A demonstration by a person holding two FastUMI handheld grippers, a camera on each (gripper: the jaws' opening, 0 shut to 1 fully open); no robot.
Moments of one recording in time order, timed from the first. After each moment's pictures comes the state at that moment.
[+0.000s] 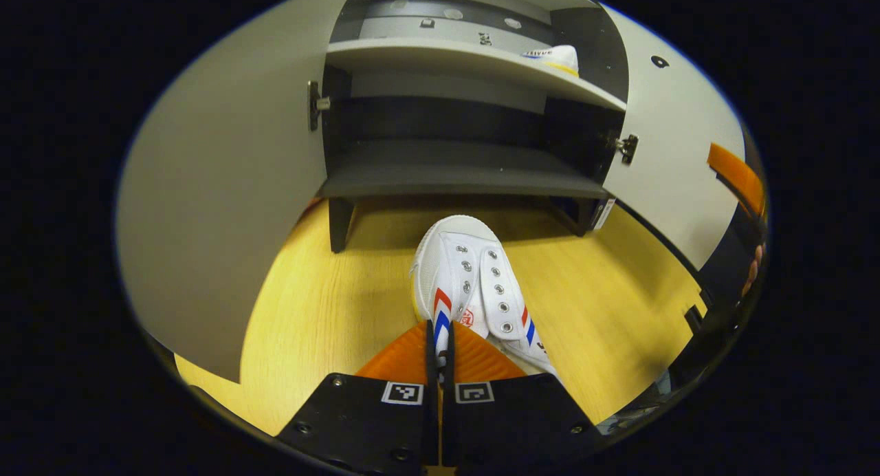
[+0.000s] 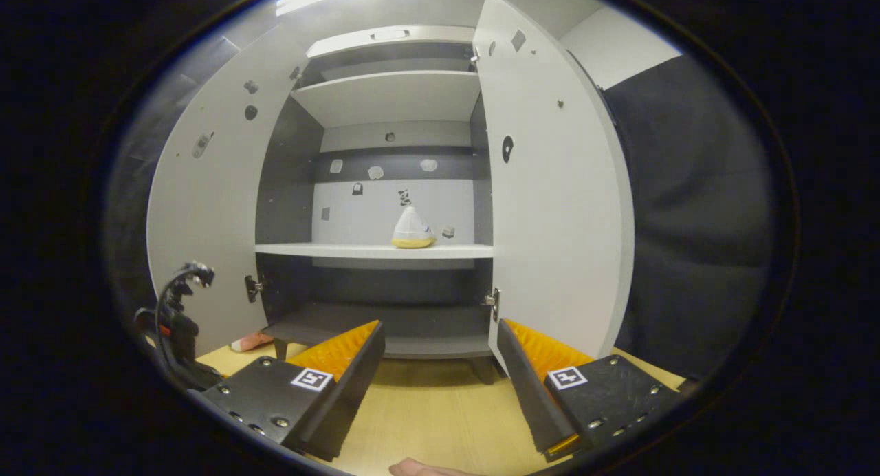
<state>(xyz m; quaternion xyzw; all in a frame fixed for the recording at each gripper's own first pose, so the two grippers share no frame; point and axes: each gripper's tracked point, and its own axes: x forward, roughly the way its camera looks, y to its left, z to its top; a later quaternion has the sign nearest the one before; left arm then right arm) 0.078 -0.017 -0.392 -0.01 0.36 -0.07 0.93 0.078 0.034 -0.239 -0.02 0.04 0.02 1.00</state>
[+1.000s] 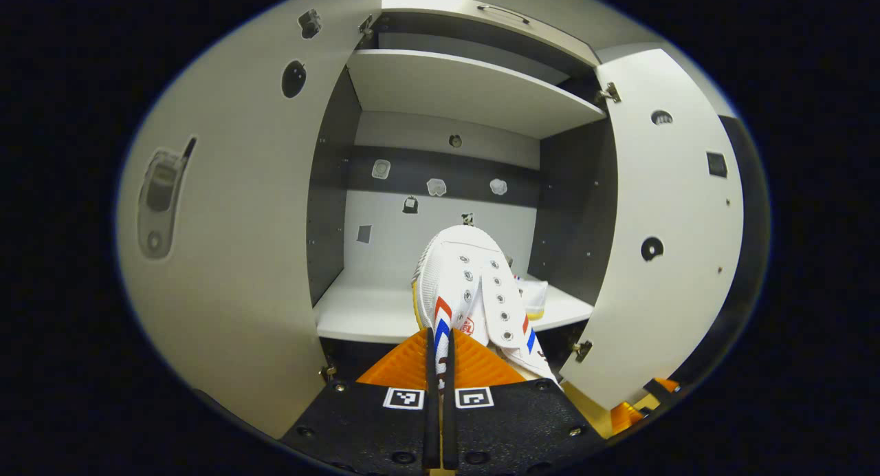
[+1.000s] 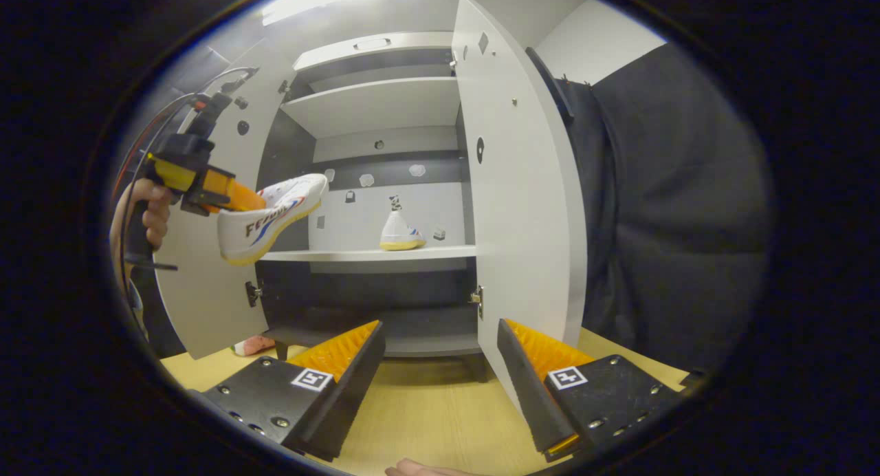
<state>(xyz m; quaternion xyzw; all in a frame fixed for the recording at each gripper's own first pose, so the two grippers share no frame) 0.227 -0.061 -0.097 -0.04 0.11 -0.07 0.99 0.068 0.004 -0.242 0.01 0.03 0.02 1.00</state>
